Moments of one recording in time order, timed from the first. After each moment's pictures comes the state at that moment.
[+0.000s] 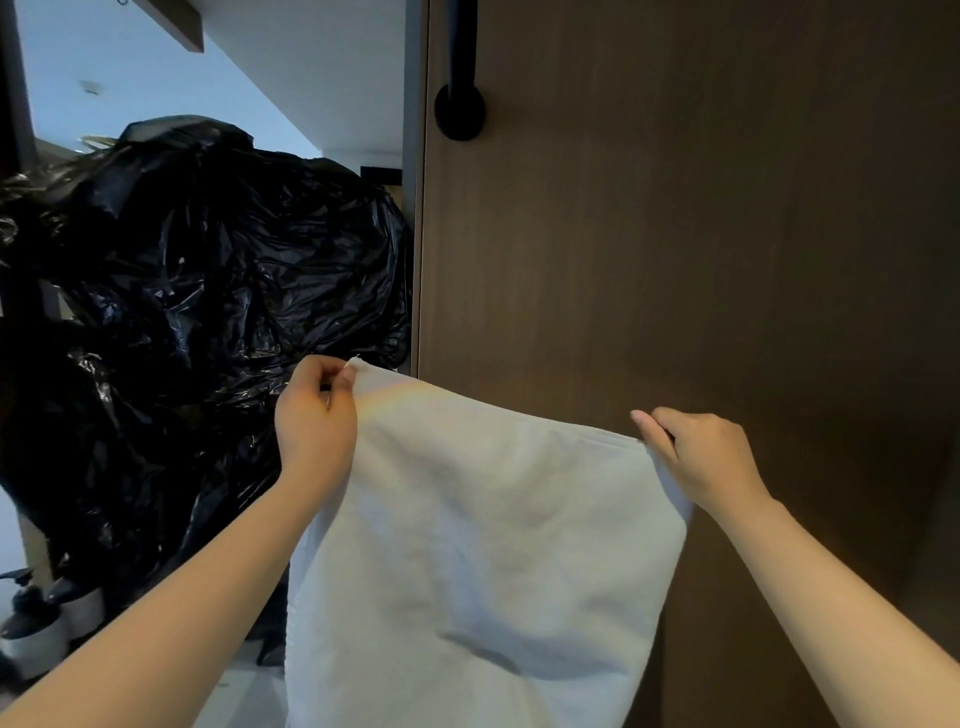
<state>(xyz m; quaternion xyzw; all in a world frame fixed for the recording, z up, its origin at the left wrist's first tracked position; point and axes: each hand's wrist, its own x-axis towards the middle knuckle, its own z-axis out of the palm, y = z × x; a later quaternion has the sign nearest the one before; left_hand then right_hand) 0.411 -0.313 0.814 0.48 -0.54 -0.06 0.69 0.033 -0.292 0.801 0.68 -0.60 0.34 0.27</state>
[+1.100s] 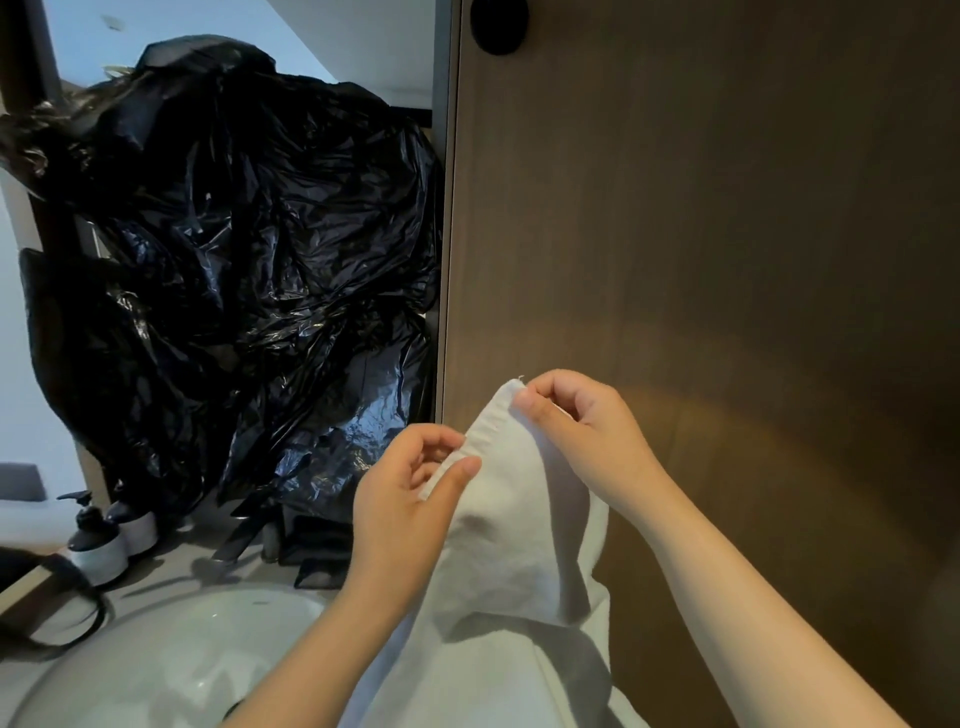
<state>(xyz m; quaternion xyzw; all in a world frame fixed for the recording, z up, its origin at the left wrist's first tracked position) 0.364 -0.216 0.731 0.39 -0.61 -0.20 0.66 0.189 -0.237 0.798 0.74 -0.40 0.51 -0.18</state>
